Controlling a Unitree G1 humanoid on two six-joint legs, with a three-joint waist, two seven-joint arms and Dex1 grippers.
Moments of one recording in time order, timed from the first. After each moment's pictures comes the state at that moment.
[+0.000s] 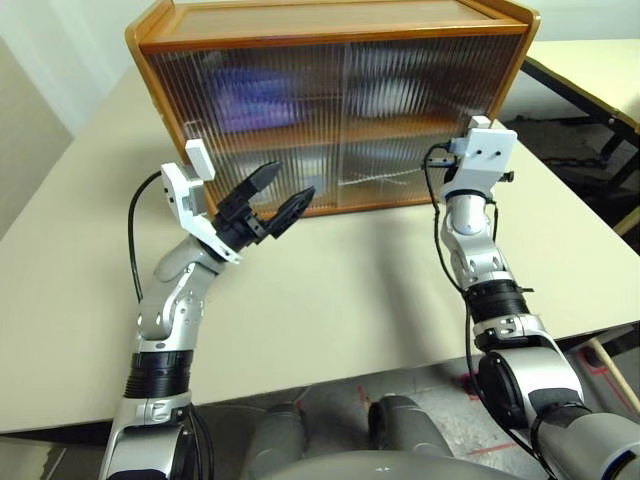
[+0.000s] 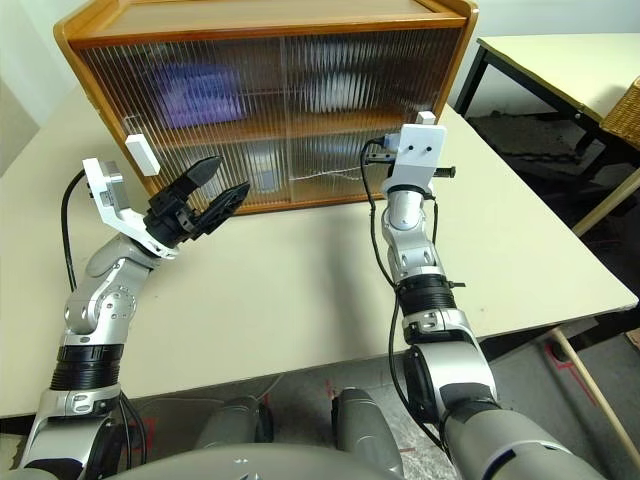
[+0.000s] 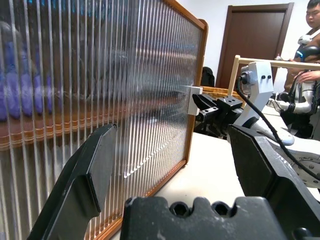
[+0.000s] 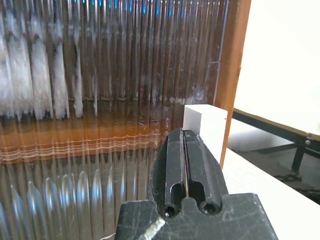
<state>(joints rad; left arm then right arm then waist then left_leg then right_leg) -0.29 0.31 0.12 -0.06 -0.60 0.16 -0.81 -0.66 -0.12 -0.09 0.56 -0.14 -0.20 -0.34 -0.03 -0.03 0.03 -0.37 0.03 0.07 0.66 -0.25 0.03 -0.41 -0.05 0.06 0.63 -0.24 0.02</state>
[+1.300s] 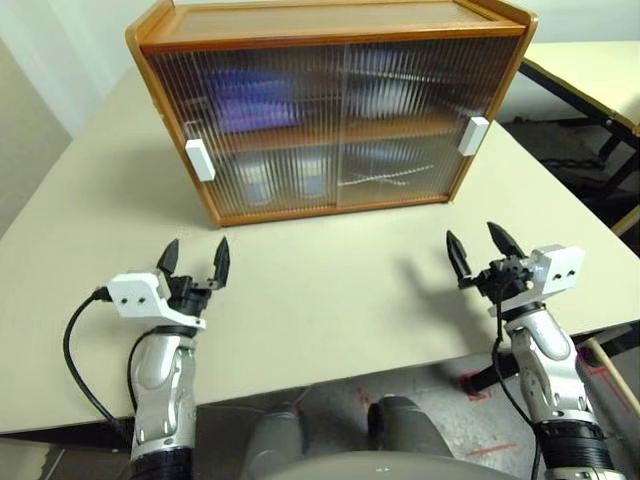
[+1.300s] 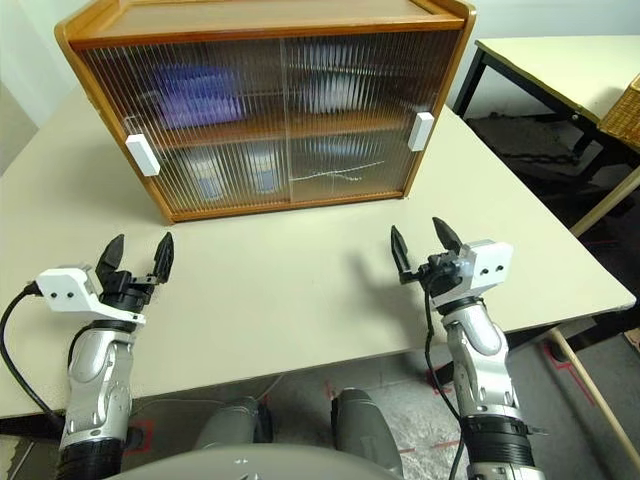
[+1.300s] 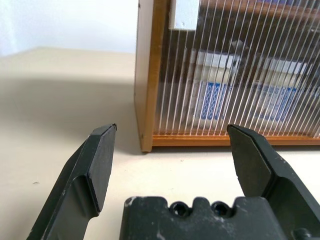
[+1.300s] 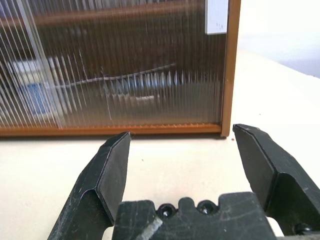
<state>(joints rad) 0.15 0.13 0.27 -0.05 -0.26 -0.27 -0.29 0.03 -0.22 -0.15 0.08 0.26 -0.29 0.38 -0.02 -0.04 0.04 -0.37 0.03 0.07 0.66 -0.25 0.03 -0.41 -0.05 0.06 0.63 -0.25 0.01</state>
